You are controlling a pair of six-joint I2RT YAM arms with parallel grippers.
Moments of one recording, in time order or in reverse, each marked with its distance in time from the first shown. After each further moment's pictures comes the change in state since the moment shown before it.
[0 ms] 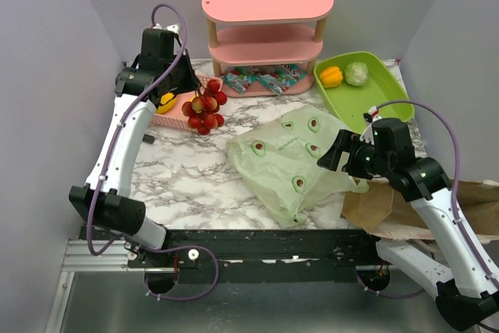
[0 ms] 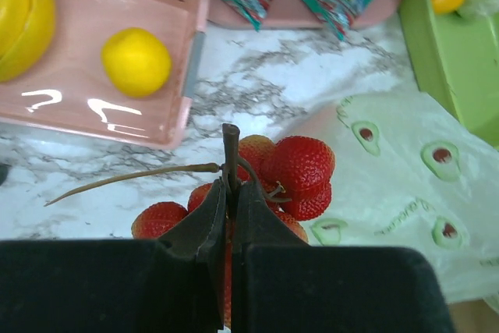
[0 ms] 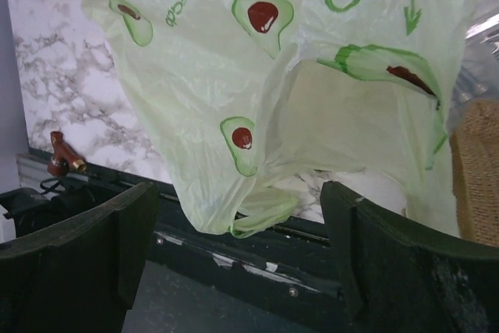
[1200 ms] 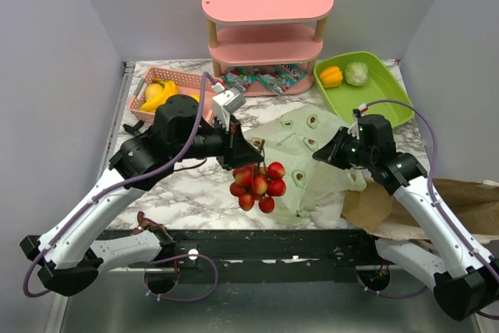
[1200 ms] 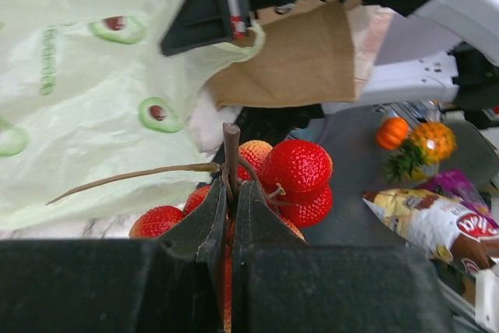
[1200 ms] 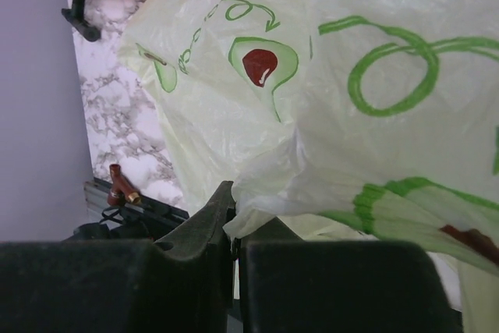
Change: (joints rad) left arm -0.575 -0.523 -0.429 0.206 0.379 -0.038; right arm 0.000 0.084 -0.202 0.340 -0.083 0.176
